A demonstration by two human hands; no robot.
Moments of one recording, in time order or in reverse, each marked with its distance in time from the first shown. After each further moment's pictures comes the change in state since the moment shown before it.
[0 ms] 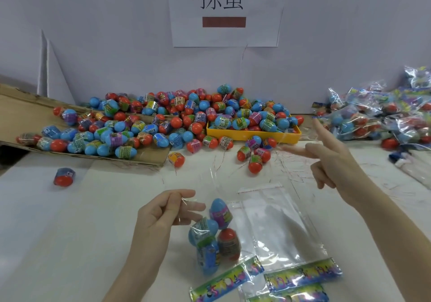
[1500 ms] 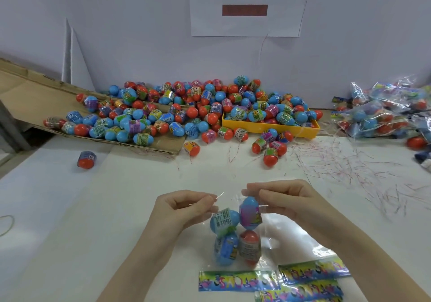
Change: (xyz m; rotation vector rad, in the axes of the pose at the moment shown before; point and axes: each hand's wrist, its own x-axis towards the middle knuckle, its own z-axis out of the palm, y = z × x) left_hand -0.005 -0.001 -0.011 -0.151 -0.136 -0.237; right_hand -0.057 0.004 0.063 0.256 -0.514 0.204
